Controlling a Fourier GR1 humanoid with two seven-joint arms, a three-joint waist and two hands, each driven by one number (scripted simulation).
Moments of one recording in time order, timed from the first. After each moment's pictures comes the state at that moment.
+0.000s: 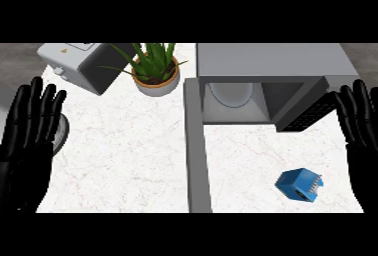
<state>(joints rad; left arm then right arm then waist) -0.01 0.09 -0.03 -2.10 -0.03 0.01 0.02 0.00 -0.14 0.02 -2.10 -0.01 0.00 -0.03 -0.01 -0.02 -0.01</state>
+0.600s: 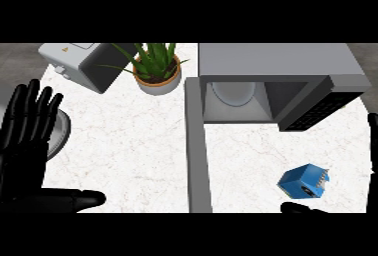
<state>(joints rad) 0.00 0.10 0.05 -2.05 0.09 -0.03 0.06 0.14 -0.03 0.08 -2.28 0.16 -0.20 0.08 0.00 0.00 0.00</state>
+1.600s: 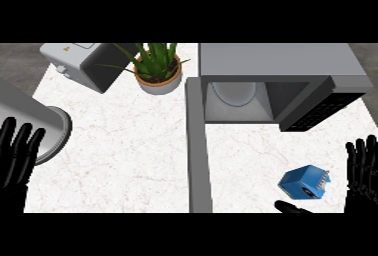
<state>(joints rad) 0.25 0.06 0.03 -2.26 0.13 -0.10 0.07 0.36 0.00 0.06 -2.06 0.11 -0.25 -0.17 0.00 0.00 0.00</state>
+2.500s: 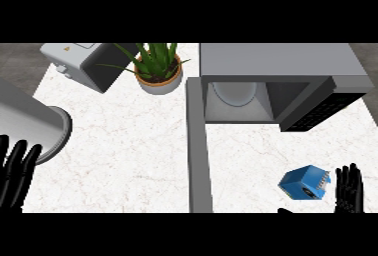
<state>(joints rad) 0.35 0.02 -0.04 -2.38 0.08 -0.11 0.10 0.38 -0.01 -0.09 -1.56 -0.04 -0.19 -0.61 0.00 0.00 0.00</state>
